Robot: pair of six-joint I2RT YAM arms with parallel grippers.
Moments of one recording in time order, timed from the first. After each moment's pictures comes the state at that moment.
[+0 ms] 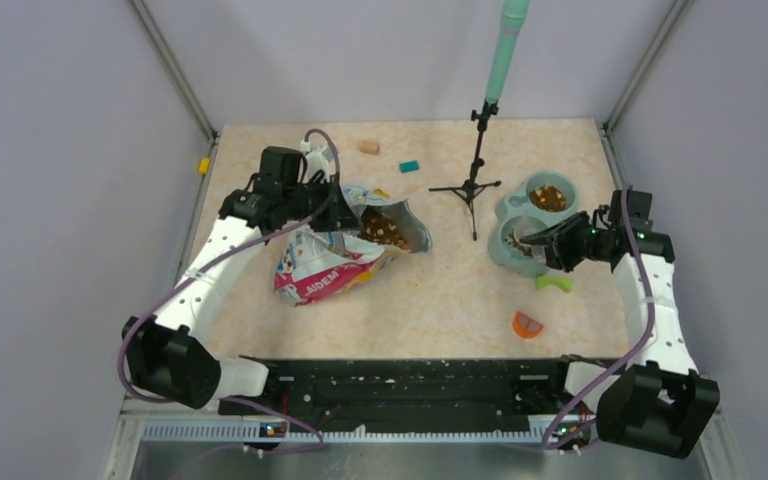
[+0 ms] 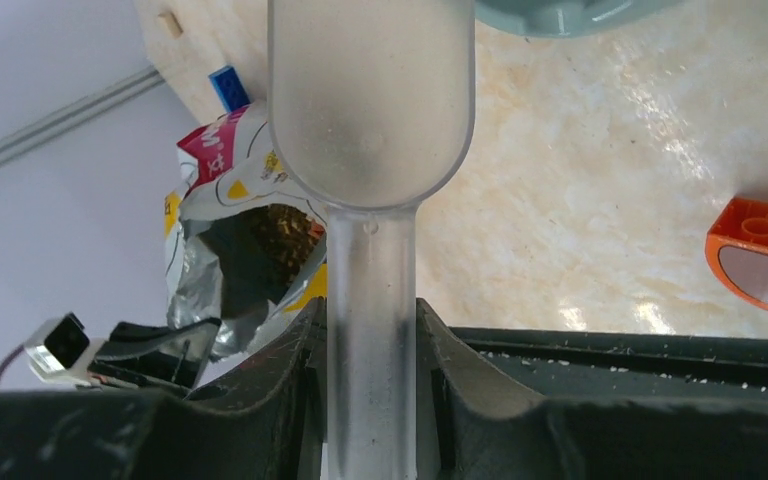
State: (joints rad) left arm -0.31 1.32 1.24 -0.64 0.58 -0.42; right arm -0.23 1.10 0.92 -0.85 -0.63 0.95
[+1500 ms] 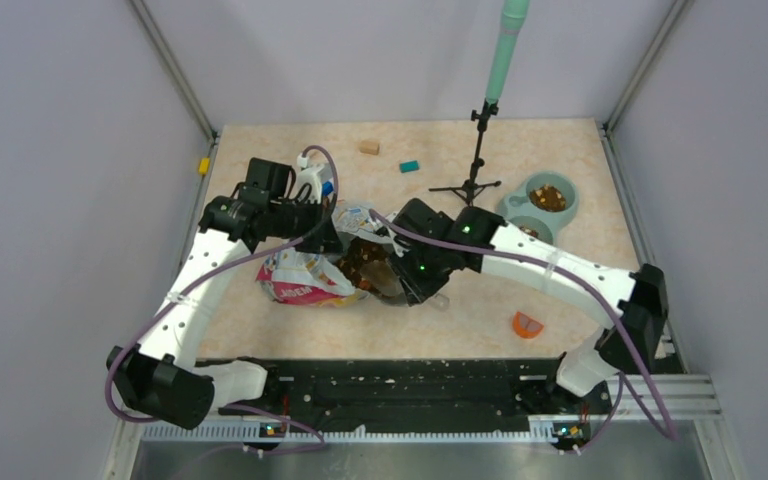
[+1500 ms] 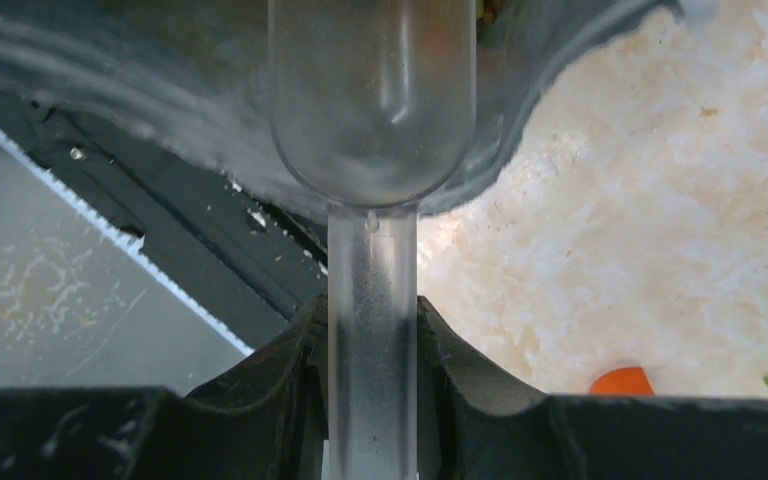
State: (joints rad) left arm -0.30 1.23 1.29 -0.97 0.59 -0.19; right arm 1.02 1.51 1.46 -1.05 -0.07 0.26
